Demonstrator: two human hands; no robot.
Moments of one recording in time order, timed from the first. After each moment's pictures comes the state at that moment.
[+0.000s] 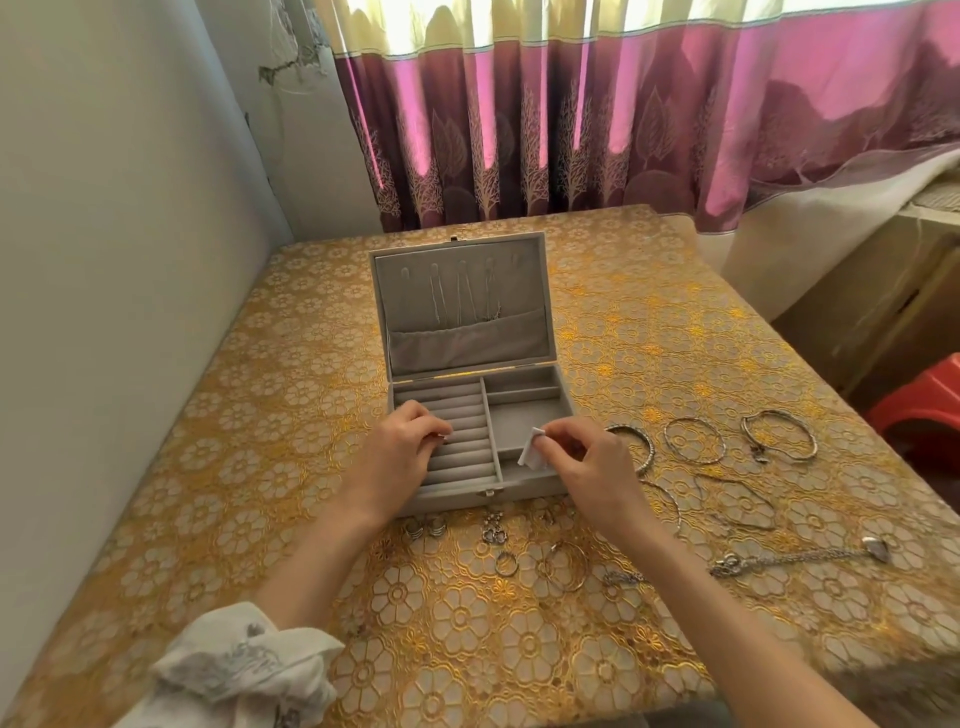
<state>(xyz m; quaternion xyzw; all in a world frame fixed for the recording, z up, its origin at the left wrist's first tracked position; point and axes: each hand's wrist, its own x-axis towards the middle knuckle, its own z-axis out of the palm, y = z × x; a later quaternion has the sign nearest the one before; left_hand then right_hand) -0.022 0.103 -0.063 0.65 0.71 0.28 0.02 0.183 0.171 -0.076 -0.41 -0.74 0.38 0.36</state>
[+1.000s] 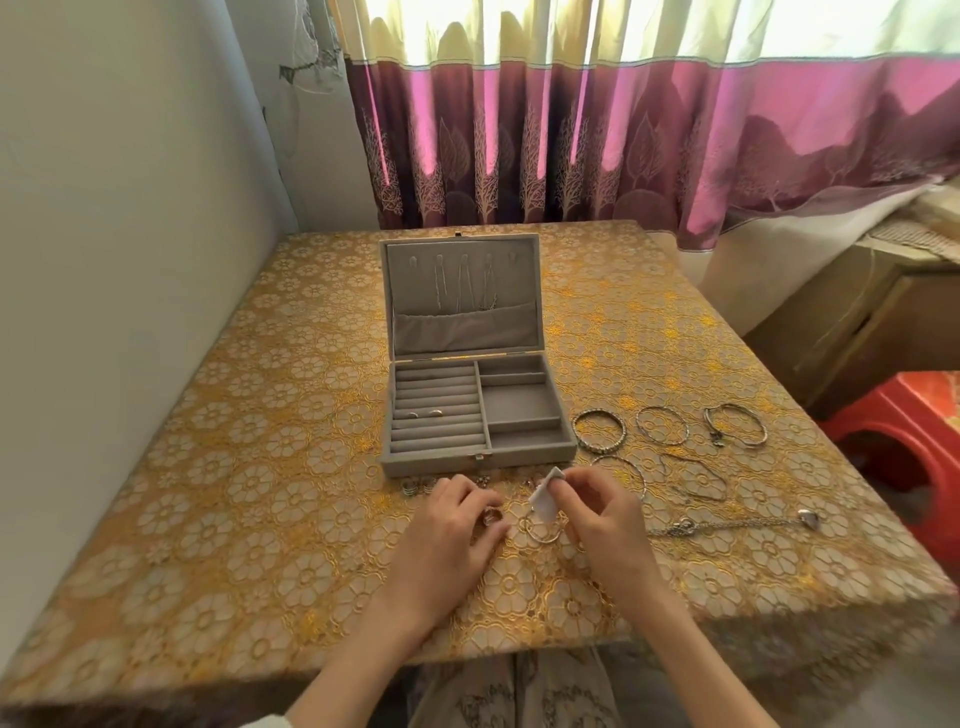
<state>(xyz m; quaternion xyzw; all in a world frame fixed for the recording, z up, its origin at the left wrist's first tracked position) 0.069 0.025 -0.100 0.66 0.69 0.29 0.04 0.226 0.097 -0.079 -0.42 -0.64 0.50 0.40</state>
